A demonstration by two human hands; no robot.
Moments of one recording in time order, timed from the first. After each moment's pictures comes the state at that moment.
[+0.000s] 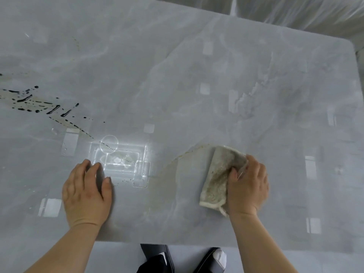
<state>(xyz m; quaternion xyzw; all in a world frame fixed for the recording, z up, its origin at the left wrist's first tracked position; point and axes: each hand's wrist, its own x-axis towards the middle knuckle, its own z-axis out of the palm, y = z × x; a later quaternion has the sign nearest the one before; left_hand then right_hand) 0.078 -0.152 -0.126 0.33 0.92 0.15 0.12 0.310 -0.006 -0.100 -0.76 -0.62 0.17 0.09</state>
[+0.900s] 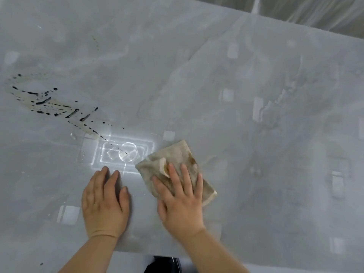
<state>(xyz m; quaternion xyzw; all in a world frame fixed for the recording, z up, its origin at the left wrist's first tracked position) 0.072 -0.152 -0.125 0.32 0.92 0.14 0.14 0.195 -0.070 -0.112 -0.40 -0.90 0.16 -0.03</state>
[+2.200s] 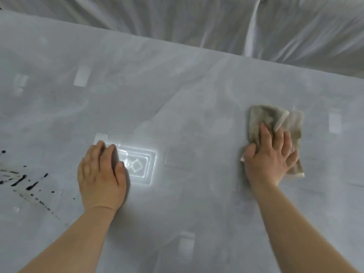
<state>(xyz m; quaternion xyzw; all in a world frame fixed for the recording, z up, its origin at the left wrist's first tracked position) 0.043 0.057 -0.131 0.32 0.93 0.13 0.12 0.264 0.245 -0.132 -0.71 -0.69 0.12 0.05</state>
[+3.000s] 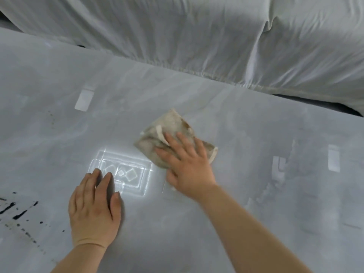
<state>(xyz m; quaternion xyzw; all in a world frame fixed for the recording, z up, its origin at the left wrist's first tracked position) 0.042 0.059 -0.132 0.31 0.94 0.12 0.09 0.144 0.231 -0.128 -0.26 -0.96 0.10 0.01</state>
